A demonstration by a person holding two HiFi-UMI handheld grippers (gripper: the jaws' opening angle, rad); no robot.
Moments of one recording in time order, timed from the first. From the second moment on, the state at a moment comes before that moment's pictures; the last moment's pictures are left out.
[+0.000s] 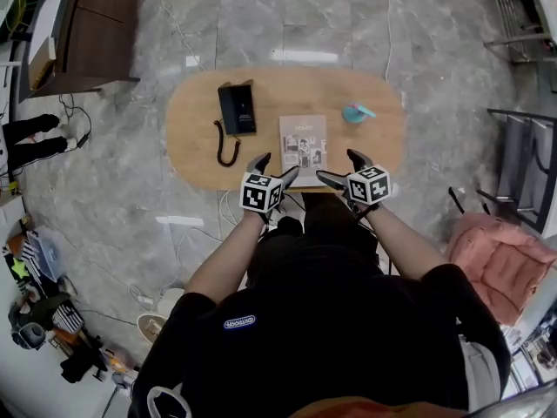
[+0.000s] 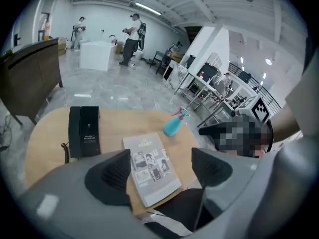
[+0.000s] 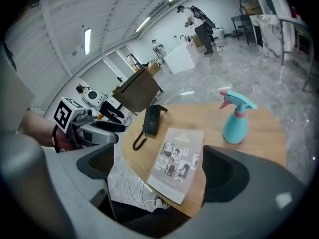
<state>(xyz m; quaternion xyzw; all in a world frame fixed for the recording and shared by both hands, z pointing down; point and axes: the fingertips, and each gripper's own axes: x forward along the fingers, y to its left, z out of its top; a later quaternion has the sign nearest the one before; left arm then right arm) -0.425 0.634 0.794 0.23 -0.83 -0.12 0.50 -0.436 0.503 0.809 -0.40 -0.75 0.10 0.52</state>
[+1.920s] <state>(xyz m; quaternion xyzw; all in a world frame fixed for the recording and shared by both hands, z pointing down) -0.405 0.624 1.010 0.20 -0.75 -0.19 0.60 -0.434 0.514 1.018 -0.39 -0.68 0.12 0.61</state>
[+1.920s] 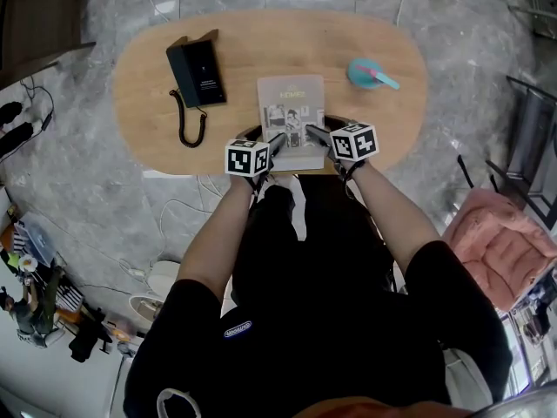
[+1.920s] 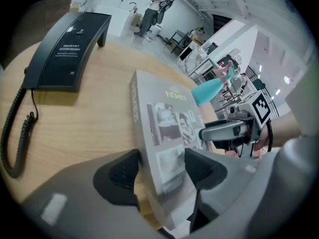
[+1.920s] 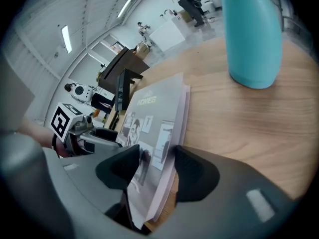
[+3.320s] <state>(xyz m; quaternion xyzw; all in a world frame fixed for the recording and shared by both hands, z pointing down) -0.372 0.674 0.745 0.20 -0.84 -0.21 0.46 -0.415 0.560 0.742 -0.43 -0.77 0.11 0.45</state>
